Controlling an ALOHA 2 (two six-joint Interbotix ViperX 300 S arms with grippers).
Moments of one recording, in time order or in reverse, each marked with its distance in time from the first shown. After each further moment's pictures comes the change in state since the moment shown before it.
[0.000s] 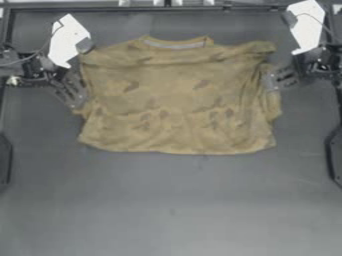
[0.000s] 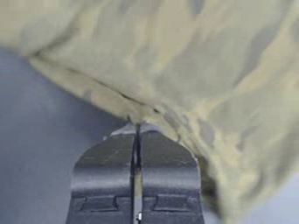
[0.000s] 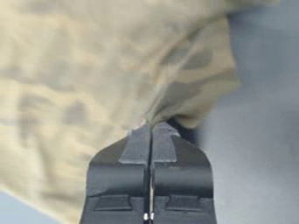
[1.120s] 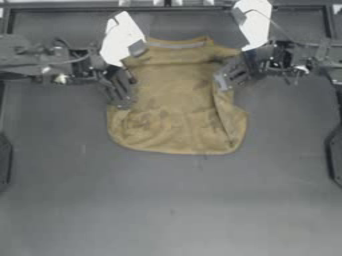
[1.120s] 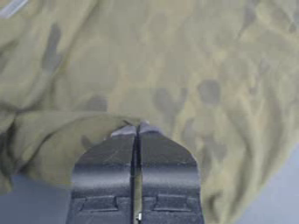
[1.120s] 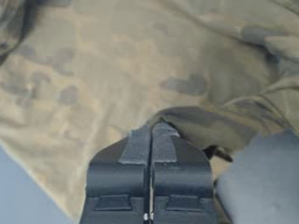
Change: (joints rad) left arm -0.115 0.247 -0.268 0.023 -0.112 0.040; right arm 0.103 0.245 -0.215 -0.018 -0.169 -0.015
